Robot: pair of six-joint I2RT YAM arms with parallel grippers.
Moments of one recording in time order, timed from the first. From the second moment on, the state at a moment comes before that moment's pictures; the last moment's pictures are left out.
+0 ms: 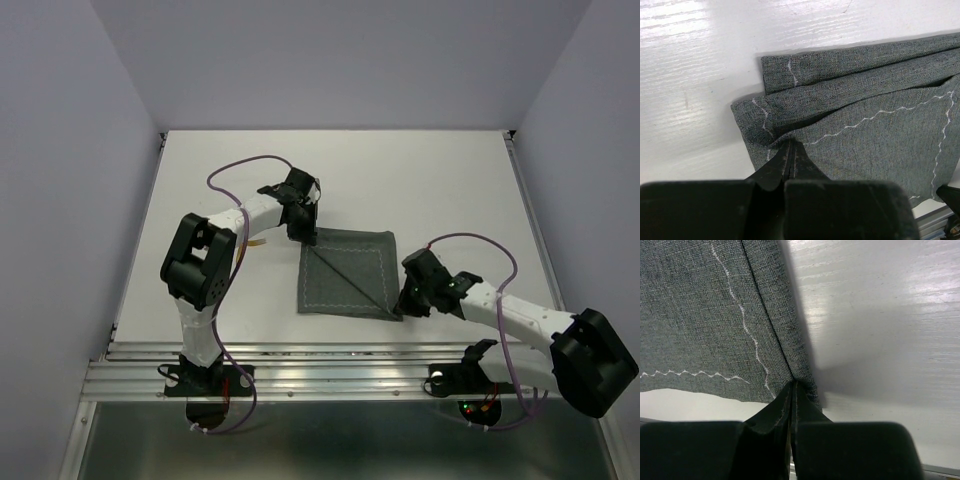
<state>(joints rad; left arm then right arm) -0.52 1.90 1.32 -0.52 0.15 -0.44 0.66 1.13 0.50 -0.45 0.06 0.95</state>
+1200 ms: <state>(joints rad) -0.51 1.94 1.36 -0.52 0.06 -0.41 0.66 1.15 0.46 -0.34 0.05 0.99</state>
